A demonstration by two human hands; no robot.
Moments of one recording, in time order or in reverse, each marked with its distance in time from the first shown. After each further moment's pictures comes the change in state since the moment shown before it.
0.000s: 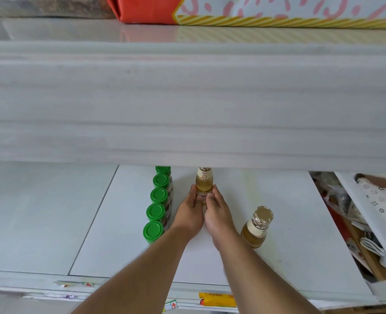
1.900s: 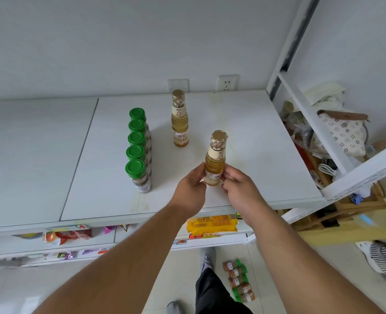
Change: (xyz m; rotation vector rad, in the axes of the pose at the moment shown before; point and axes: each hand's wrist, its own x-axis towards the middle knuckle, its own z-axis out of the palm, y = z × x) left_hand -0.117 -0.020 0.034 0.148 -0.261 0.133; right_hand -0.110 0.039 -0.105 -0.191 -0.041 0.029
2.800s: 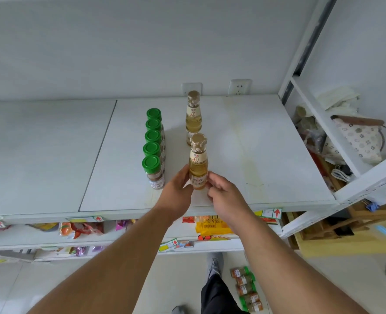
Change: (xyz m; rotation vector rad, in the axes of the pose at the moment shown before) left_hand -0.027 -0.026 -0.045 -0.051 0.126 -0.030; right_hand -0.013 0.009 0.057 0.030 -0.105 -0.061
